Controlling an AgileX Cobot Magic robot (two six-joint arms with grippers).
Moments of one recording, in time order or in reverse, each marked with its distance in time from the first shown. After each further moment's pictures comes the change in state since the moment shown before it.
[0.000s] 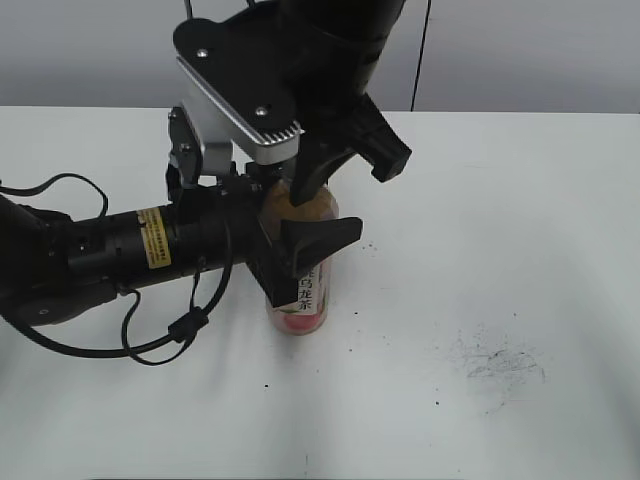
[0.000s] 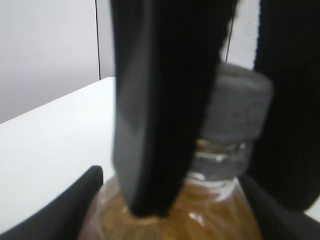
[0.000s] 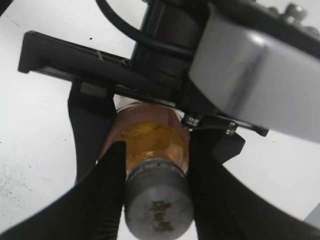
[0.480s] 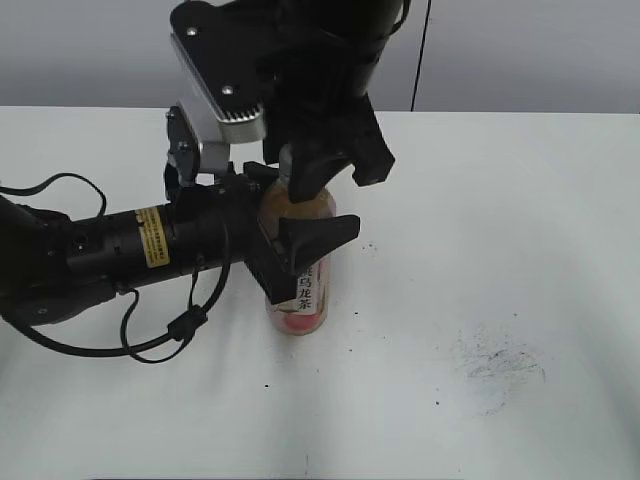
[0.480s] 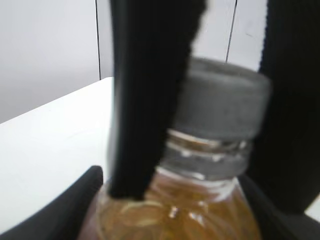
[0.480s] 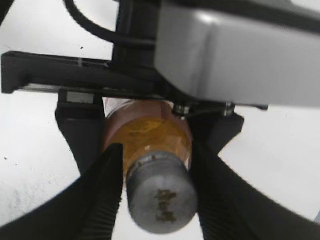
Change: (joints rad) left arm 0.000 0.000 0.000 -0.005 0.001 -0.006; right arm 0.001 0.000 0.000 -0.006 -0.007 0.231
